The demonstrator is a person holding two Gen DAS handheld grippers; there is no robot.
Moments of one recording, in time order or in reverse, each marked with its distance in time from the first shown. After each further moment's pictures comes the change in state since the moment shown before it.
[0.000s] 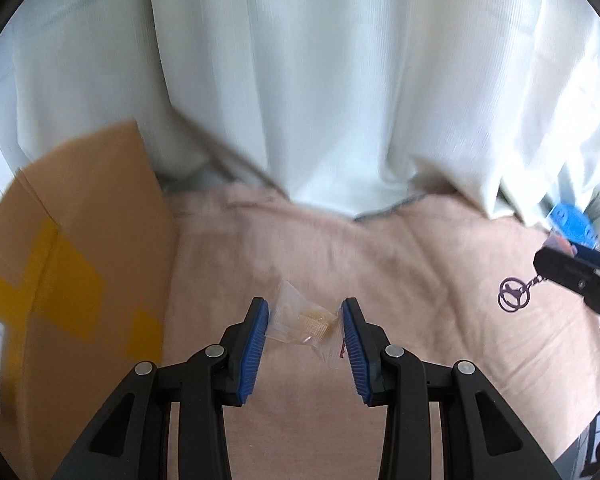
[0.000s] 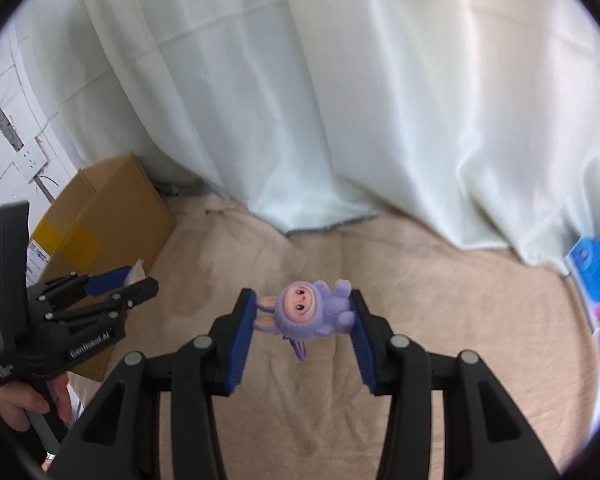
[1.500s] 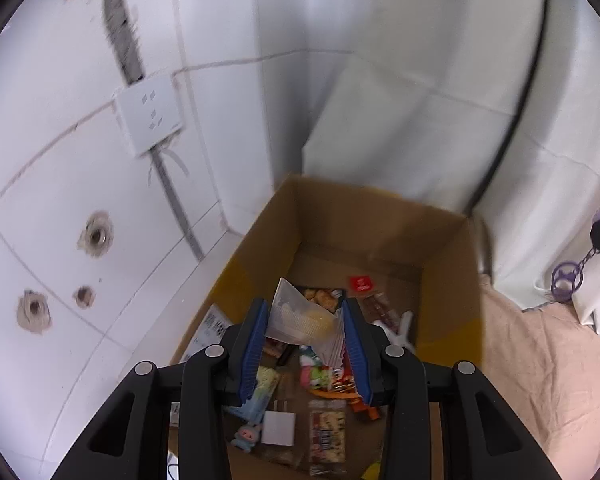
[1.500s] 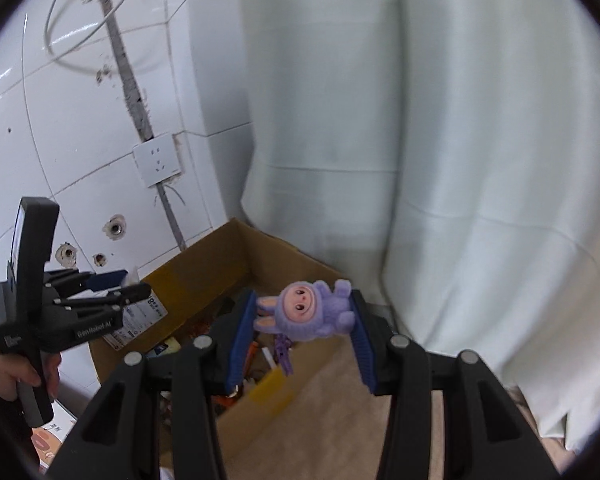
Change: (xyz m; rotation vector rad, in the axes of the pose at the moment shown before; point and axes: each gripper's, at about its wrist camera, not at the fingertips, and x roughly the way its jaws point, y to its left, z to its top) left arm -0.123 0.276 -0.001 -0.324 -0.050 0.308; right arm -0.002 0.256 0.110 -0.395 -0.120 0.267
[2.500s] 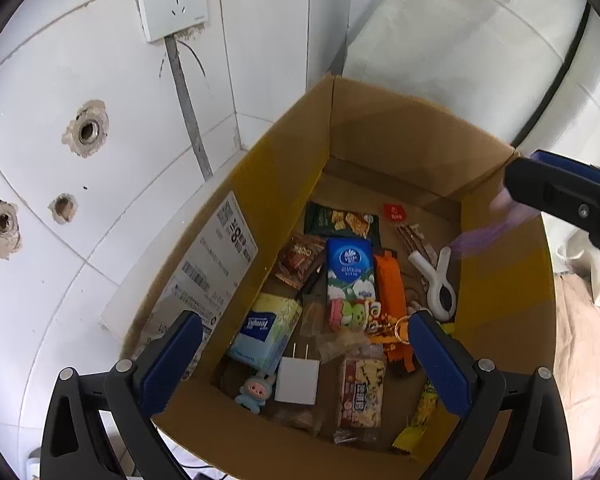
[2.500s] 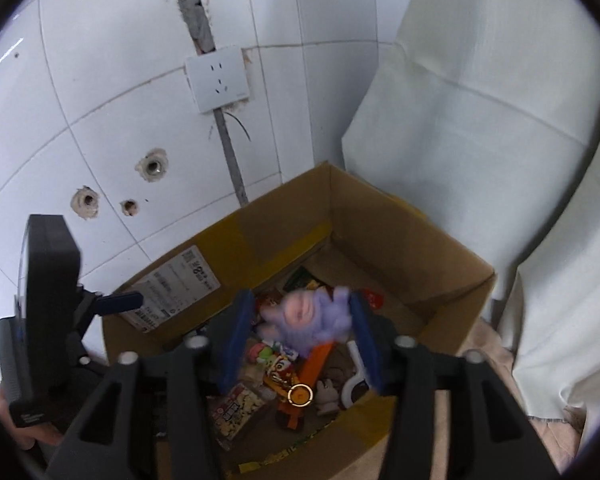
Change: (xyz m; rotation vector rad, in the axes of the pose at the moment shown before) left arm 0.053 0.029 -0.053 -0.053 0.180 -0.004; right arm 0.101 0.082 -0.004 -0.095 0.193 0.154
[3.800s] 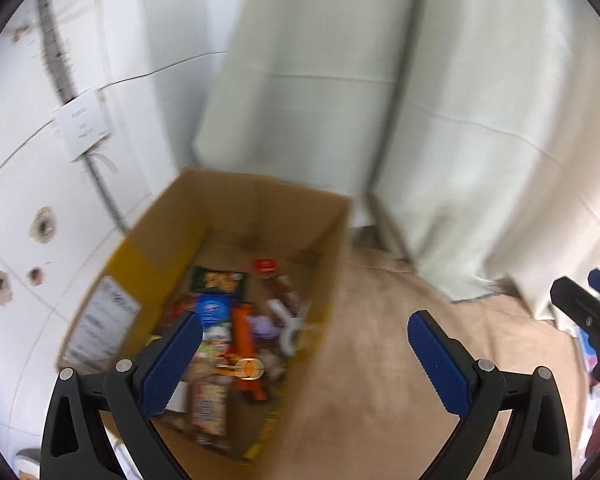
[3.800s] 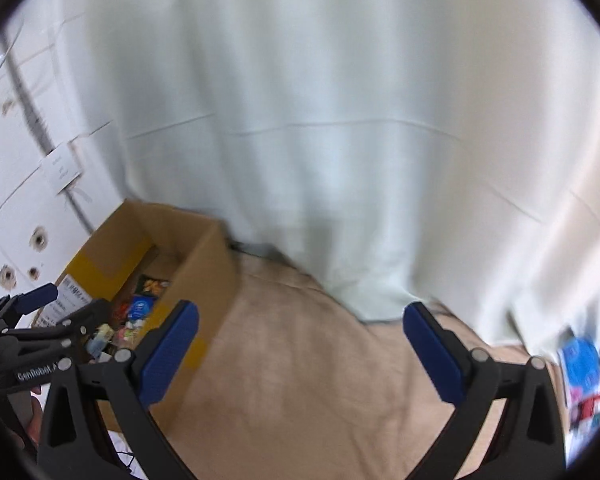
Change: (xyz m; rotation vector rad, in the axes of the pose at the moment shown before) left arm -0.089 -0.186 0.017 0.111 -0.162 -0.113; right arm -0.182 -0.152 -0.115 0.407 -0.098 -0.441
